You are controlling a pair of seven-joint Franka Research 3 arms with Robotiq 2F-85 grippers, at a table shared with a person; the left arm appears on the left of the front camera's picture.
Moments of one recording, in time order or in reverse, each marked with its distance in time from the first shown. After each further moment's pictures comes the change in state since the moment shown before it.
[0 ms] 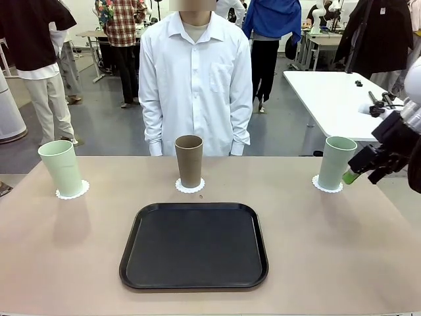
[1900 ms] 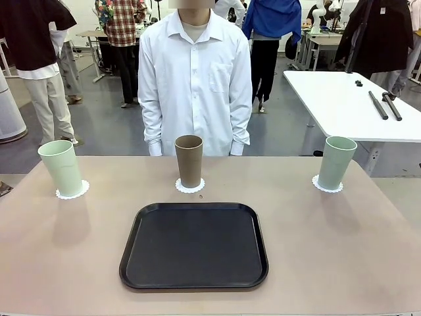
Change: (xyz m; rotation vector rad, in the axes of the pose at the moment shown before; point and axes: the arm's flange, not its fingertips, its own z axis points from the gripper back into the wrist) left arm 0.000 0.000 0.000 0.000 -0.001 0.000; right arm -0.078 -0.250 0.023 0.974 -0.363 -0.595
